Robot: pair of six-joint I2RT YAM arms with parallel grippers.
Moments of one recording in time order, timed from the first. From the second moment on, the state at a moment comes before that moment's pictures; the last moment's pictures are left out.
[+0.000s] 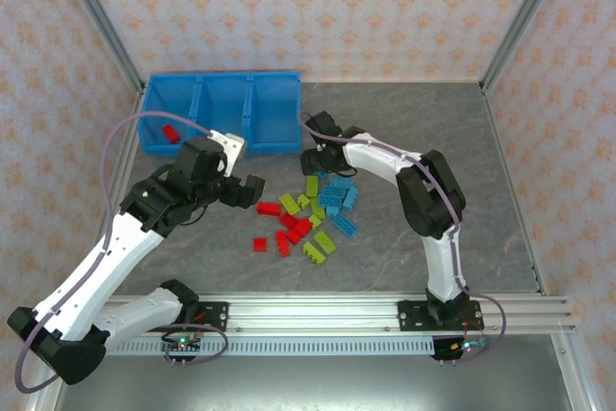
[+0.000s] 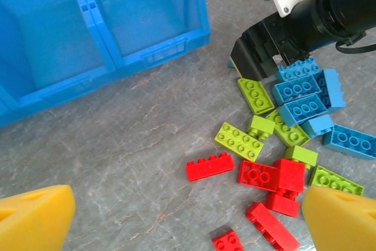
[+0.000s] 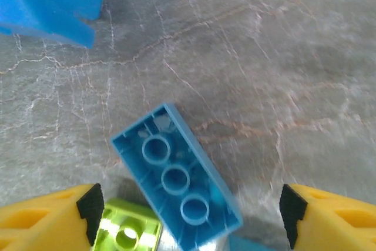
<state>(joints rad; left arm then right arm) -0.51 0.99 1.12 -0.90 -0.13 -0.11 0.62 2.08 1.57 -0.61 0.07 0.39</state>
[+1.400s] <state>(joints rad) -0.50 0.88 1.04 -0.87 -0.32 -0.07 0.73 2.40 2.19 -0.44 0.19 0.33</state>
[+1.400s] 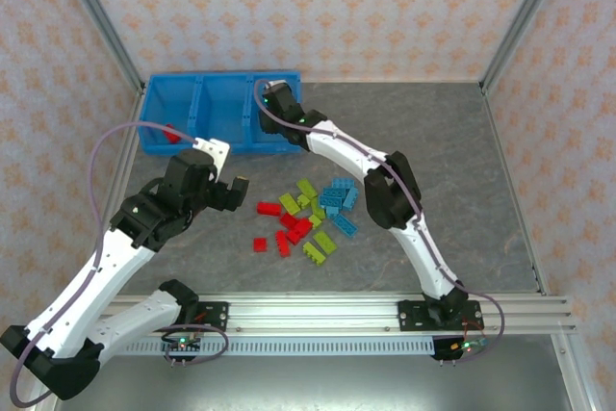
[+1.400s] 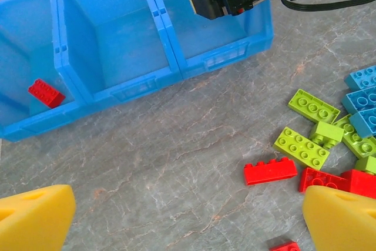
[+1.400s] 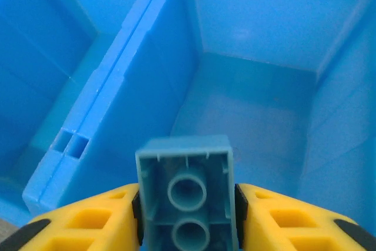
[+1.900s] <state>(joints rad) -0.50 1.06 1.08 -0.89 -0.28 -0.41 0.73 1.92 1.83 -0.62 0.09 0.29</state>
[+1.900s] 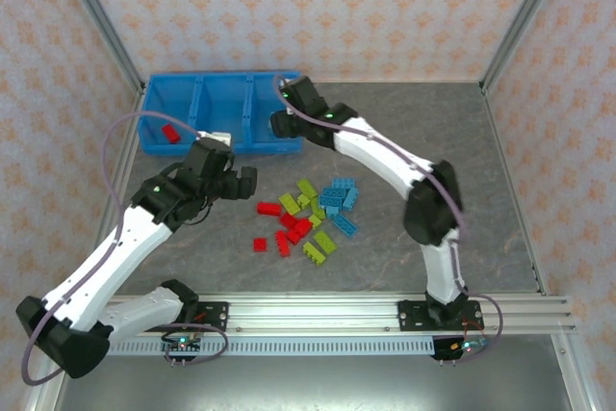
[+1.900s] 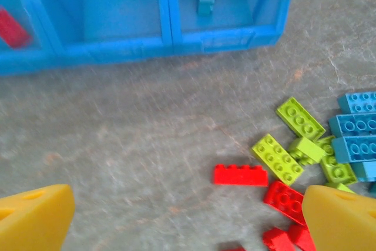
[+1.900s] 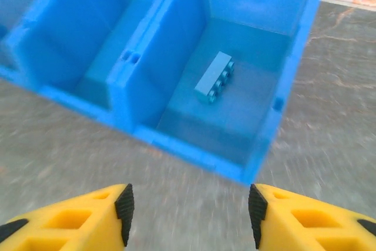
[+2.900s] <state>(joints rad) -0.51 1.65 0.93 -0.61 -0.03 -0.66 0.73 1.22 1.08 -0.69 -0.02 0.47</state>
